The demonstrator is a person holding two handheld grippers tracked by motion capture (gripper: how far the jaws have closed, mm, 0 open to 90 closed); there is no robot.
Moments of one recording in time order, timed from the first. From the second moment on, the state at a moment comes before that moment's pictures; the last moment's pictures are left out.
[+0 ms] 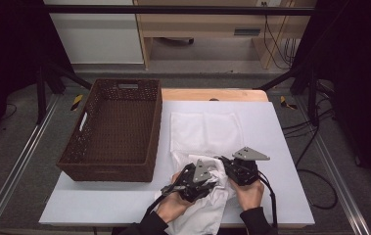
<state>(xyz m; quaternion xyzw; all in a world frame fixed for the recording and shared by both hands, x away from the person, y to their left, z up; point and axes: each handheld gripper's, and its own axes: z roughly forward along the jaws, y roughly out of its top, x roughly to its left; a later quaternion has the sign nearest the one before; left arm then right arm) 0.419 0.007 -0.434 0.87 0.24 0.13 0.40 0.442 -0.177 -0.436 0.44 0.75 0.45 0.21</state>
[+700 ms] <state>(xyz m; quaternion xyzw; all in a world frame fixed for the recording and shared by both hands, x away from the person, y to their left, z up) 0.420 0.027 -0.438 0.86 0.25 0.18 0.41 0.434 -0.179 -0.430 0.43 0.75 0.46 0.21</state>
